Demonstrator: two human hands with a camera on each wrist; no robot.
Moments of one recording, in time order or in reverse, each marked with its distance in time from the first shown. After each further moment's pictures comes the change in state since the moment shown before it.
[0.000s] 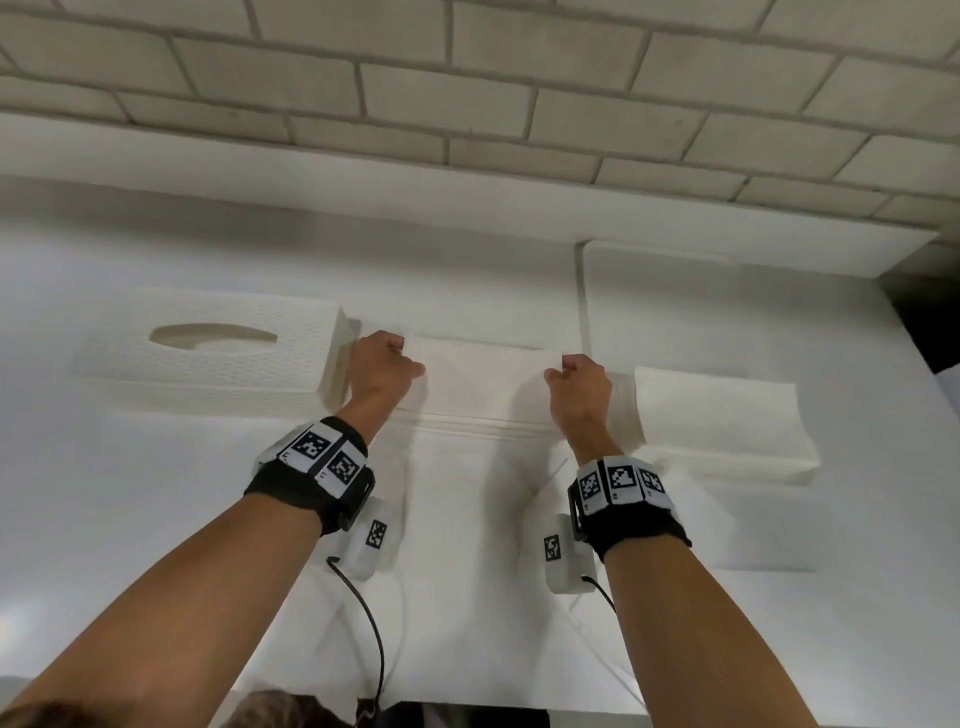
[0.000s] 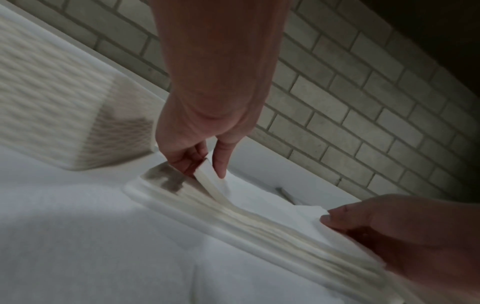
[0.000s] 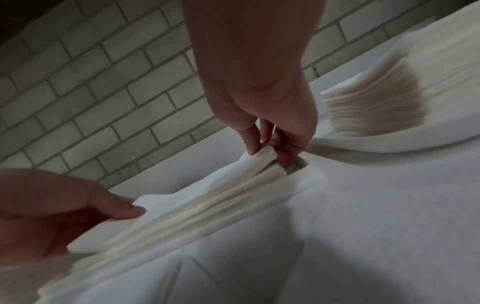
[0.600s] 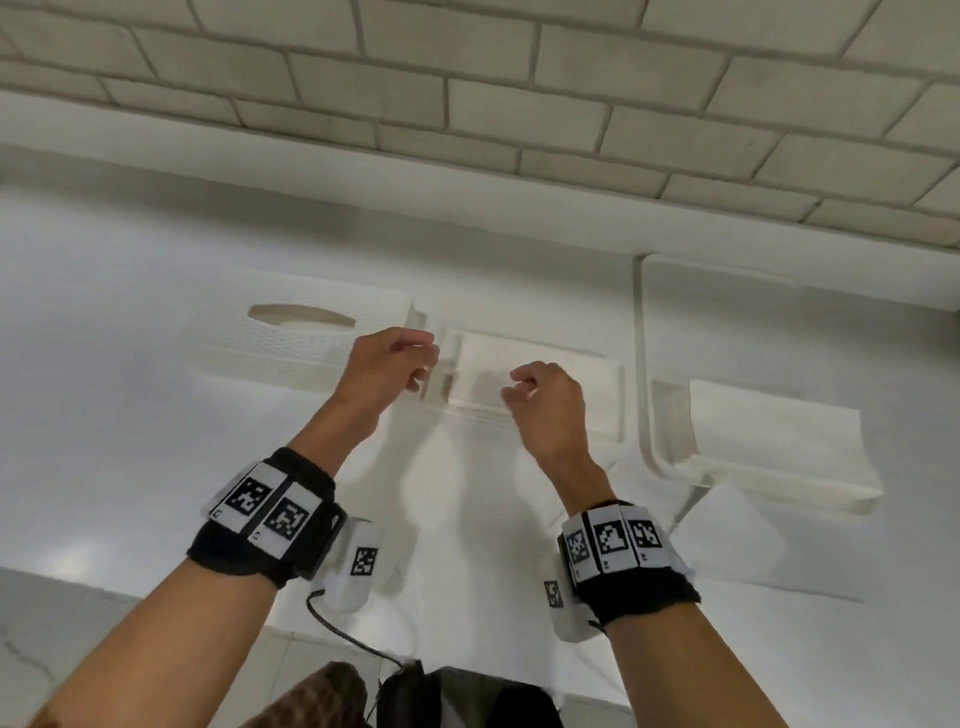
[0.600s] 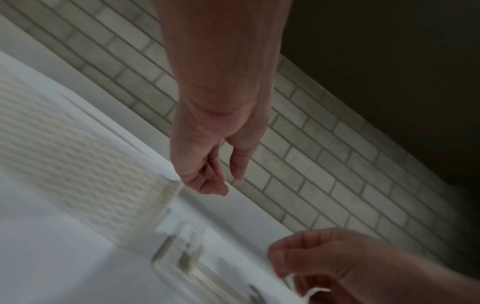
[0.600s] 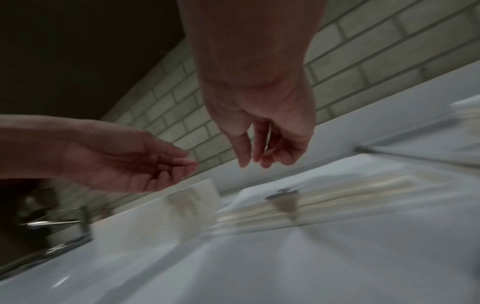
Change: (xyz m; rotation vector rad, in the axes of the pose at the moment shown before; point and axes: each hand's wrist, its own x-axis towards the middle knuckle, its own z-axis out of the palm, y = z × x) left_hand -0.055 -0.017 -0.089 -0.406 -0.150 0.057; right_hand -0.088 -0.047 0.029 -0.105 -0.212 -0.376
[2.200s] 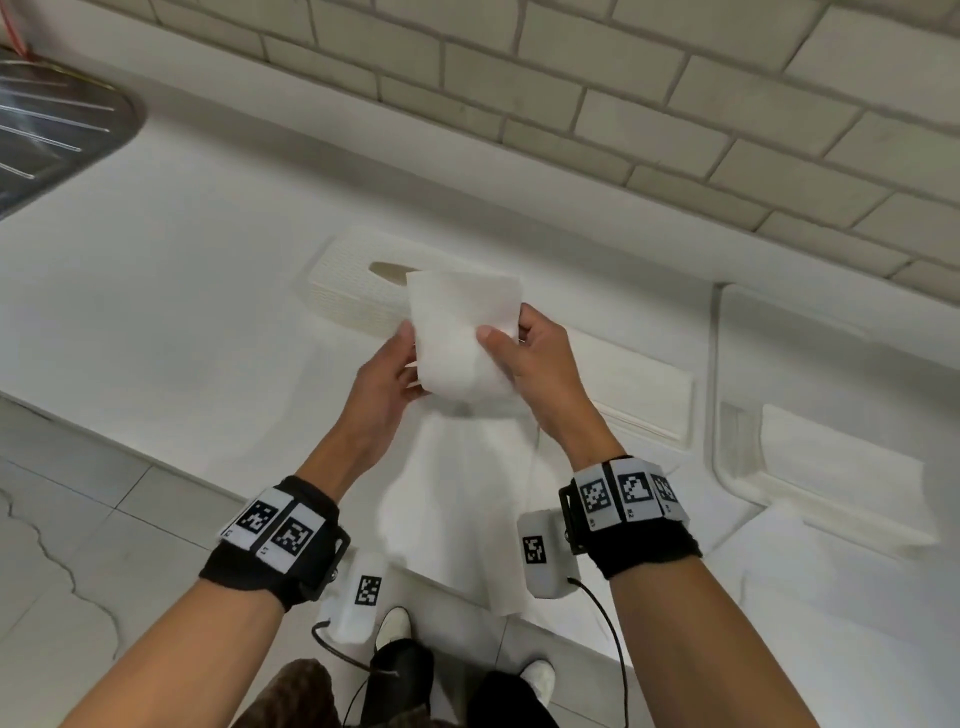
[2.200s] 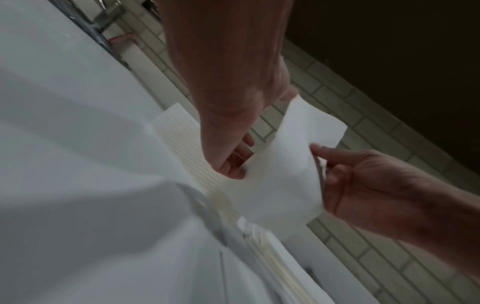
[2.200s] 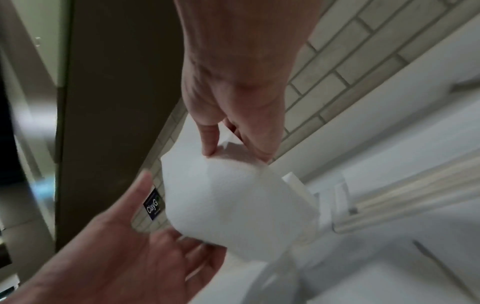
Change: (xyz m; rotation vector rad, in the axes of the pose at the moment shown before) left_hand -0.064 -0.062 -0.093 -0.505 -0.031 0.086; right_hand -0.039 -0.110 0.046 0.609 -0.349 -0.078
